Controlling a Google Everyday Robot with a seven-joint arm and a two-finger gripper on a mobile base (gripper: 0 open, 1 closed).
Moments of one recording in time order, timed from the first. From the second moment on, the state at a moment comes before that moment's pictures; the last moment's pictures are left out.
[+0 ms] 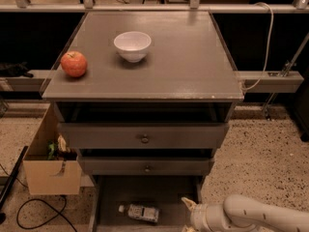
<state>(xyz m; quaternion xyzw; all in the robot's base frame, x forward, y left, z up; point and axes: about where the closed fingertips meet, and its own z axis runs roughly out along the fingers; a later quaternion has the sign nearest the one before) 0.381 -0.097 0.355 -0.50 0.77 0.29 0.28</state>
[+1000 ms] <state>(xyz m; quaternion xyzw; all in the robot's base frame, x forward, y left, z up) 0.439 -0.052 0.237 -0.47 0.77 0.31 0.30</state>
